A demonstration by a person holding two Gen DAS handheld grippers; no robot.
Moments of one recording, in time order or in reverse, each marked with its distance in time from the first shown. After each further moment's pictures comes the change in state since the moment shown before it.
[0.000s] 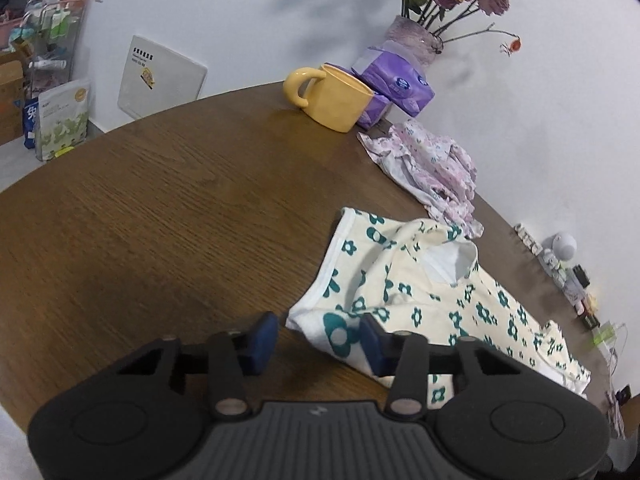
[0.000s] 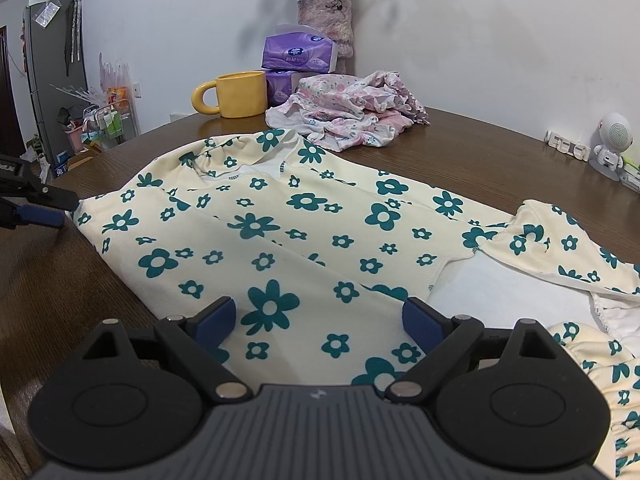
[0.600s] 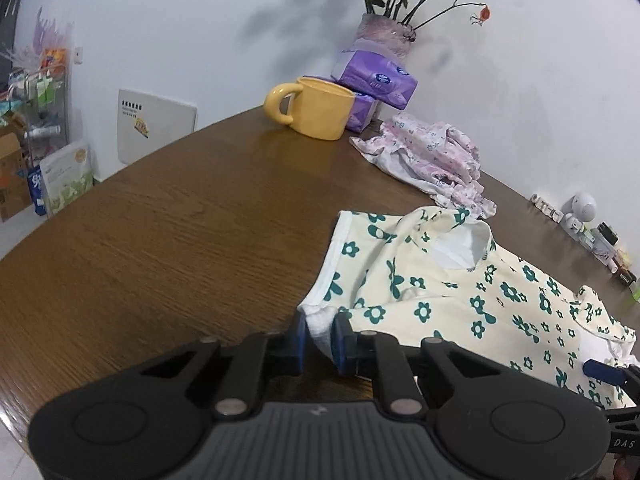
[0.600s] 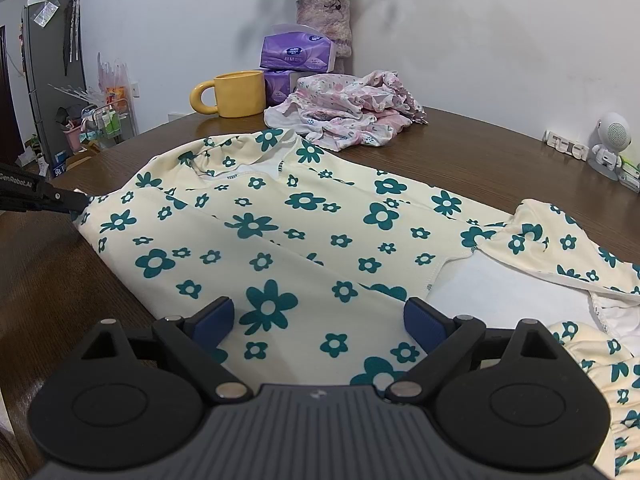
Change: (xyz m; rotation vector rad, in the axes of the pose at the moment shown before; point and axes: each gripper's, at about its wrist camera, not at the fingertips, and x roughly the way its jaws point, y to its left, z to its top) left arm 0.008 -0.023 -0.007 0.180 -0.055 0.097; right arm 0.000 0.001 0.000 0.002 0.001 -0.006
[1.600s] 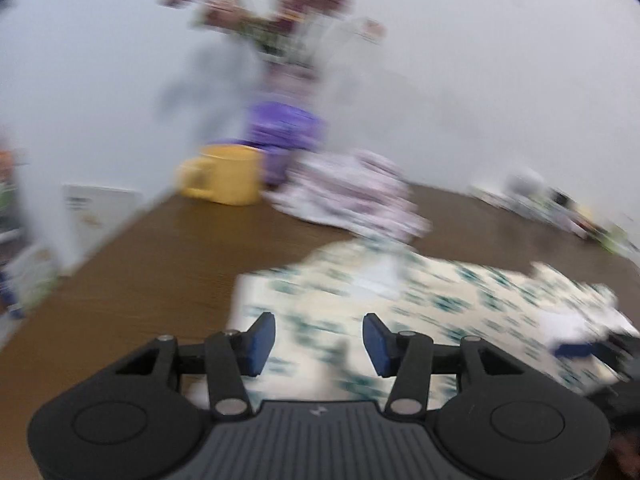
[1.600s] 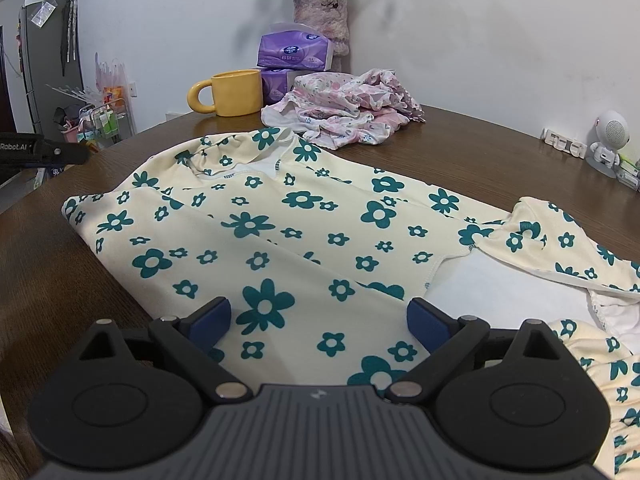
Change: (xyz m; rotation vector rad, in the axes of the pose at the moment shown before) left arm -0.013 -0.073 0.001 0.298 -0.120 -0.114; right arm 0.000 -0.001 0.000 0.005 0.004 -0.007
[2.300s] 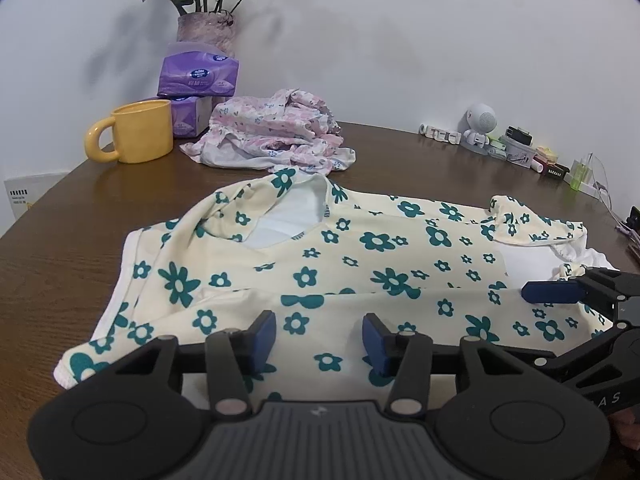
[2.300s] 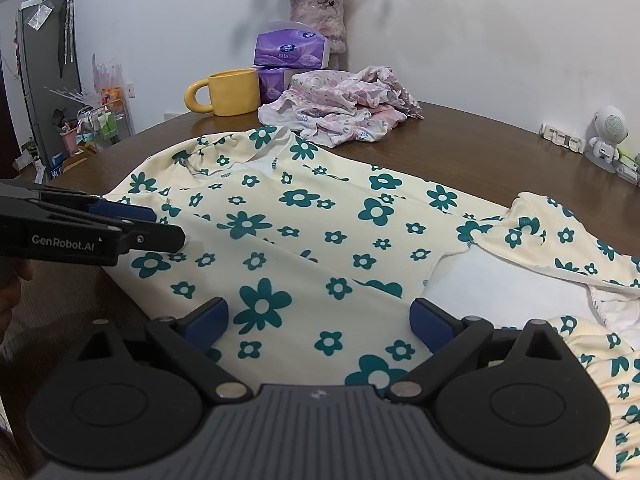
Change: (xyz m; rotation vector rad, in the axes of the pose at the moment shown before) left arm 0.050 -0.045 -0.020 0.080 0.112 -0.083; right arm 0.001 -0.002 0.000 0.016 0.006 0.000
